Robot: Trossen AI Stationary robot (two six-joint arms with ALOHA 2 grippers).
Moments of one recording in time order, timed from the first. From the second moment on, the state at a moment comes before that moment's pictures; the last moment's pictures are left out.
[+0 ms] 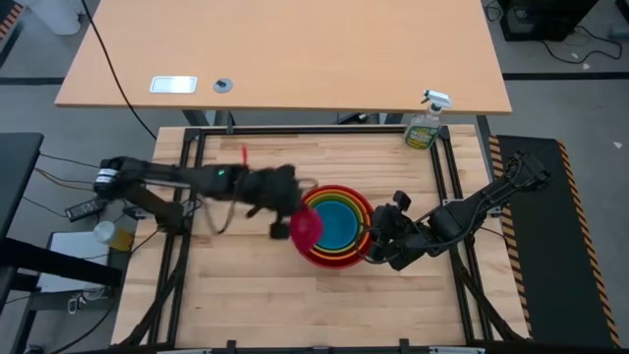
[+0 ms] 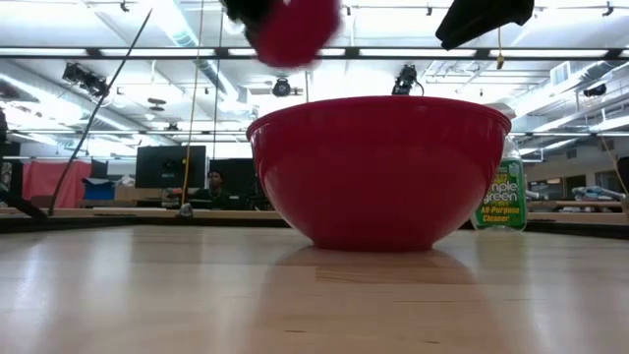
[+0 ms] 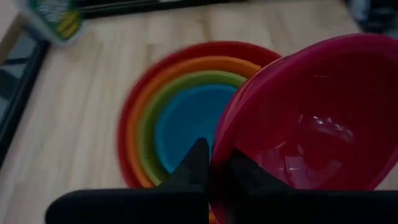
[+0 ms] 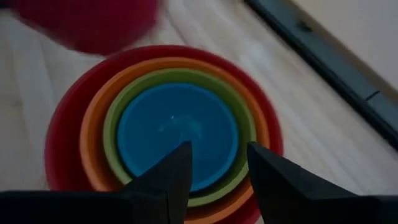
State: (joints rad) left arm -0.05 1.43 1.26 -0.51 -0.07 0.07; right arm 0.51 1.39 1.19 -0.88 0.77 0.78
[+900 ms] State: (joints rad) left arm 0.04 2.00 1.56 -0.57 -0.03 0.19; right arm 0.52 1.39 1.19 -0.94 0.86 0.78
